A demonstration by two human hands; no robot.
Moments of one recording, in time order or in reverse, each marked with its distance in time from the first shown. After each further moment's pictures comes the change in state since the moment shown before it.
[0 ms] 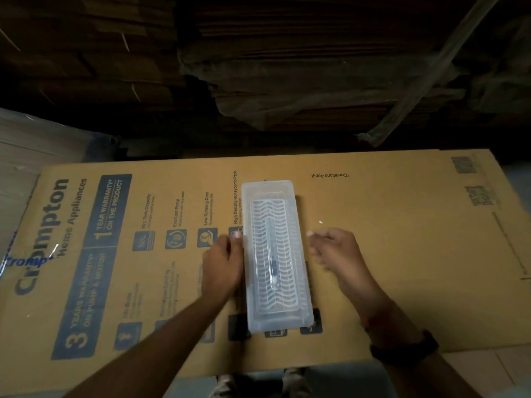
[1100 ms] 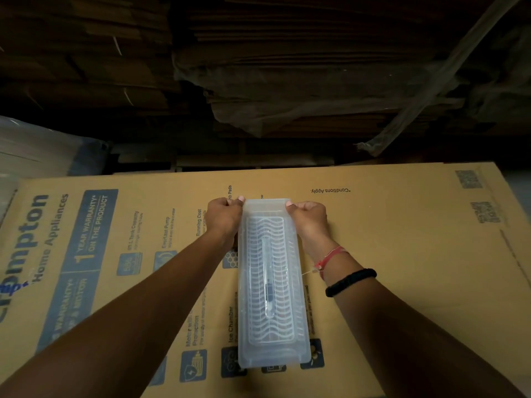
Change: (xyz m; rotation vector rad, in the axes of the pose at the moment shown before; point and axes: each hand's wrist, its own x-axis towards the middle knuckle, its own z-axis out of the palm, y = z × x) left_hand 0.138 0.049 0.027 -0.311 -0.023 -0.406; right_hand 0.133 -0.033 0.062 0.127 0.154 0.041
